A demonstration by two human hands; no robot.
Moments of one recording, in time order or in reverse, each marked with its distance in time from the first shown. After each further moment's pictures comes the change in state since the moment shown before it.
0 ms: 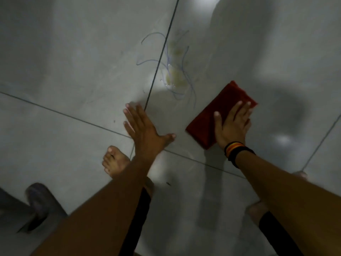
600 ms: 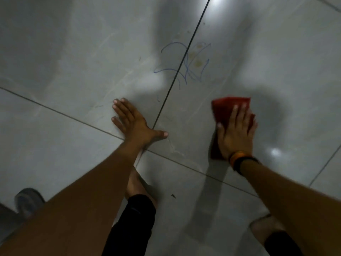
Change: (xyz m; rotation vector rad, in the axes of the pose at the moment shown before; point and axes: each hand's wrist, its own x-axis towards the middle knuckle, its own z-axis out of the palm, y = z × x) left_hand 0.068 -0.034 -0.050 -0.018 -0.156 -0.152; right_hand 0.023 -0.022 0.021 -0.397 0.126 -0.214
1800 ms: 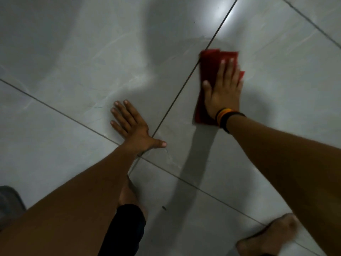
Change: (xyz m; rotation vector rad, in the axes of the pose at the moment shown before) left_hand 0.019 -0.008 0.007 -0.028 -0.034 -0.003; right_hand 0.130 -0.105 -0.069 0.015 0.101 -0.203
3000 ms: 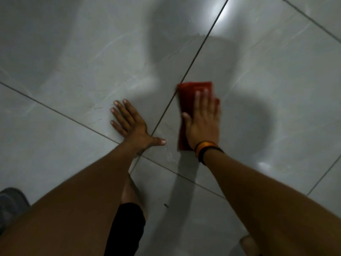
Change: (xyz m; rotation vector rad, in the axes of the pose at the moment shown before) left_hand 0.000 -0.002 0.004 0.025 0.068 -0.006; right_hand -0.092 -0.018 0.054 0.023 -0.023 -0.028
